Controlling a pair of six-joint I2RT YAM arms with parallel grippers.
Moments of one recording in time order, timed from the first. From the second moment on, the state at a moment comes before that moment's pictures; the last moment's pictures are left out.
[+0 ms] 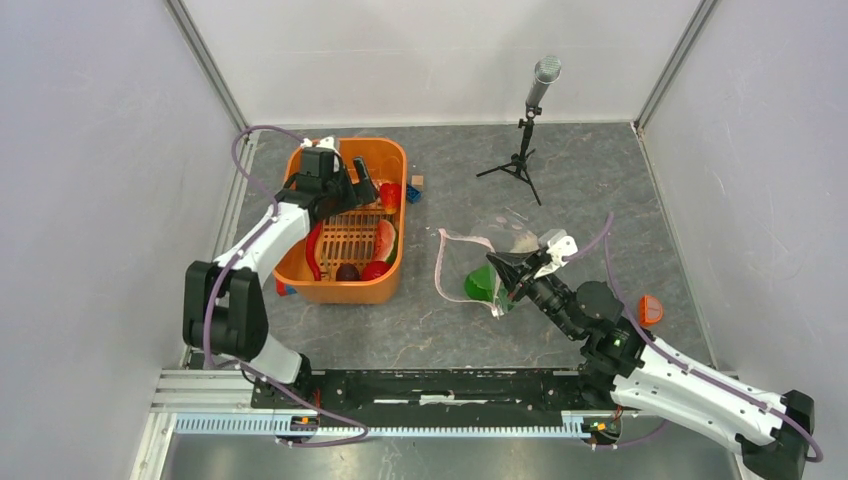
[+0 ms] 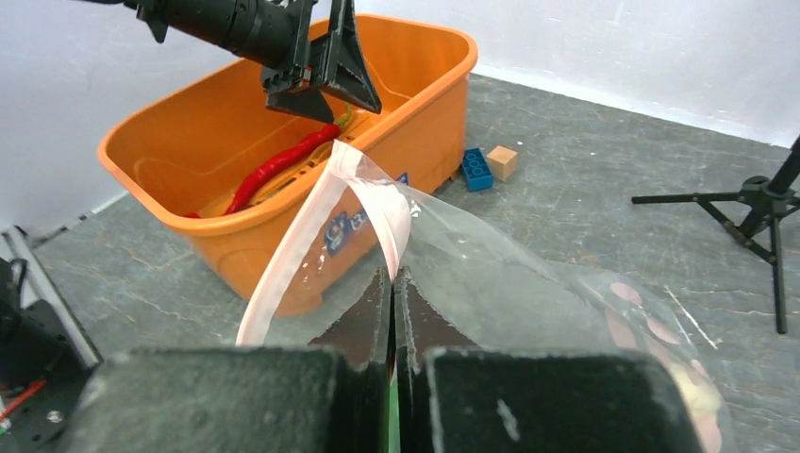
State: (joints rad) left arm -0.21 1.51 1.10 -0.30 0.06 -0.46; right arm 0.98 0.57 0.41 0.24 0.27 0.13
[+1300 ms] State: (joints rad) left arm -0.24 1.50 1.07 -0.15 0.21 -0.48; right arm 0.98 0.72 0.52 0.13 0.47 0.13
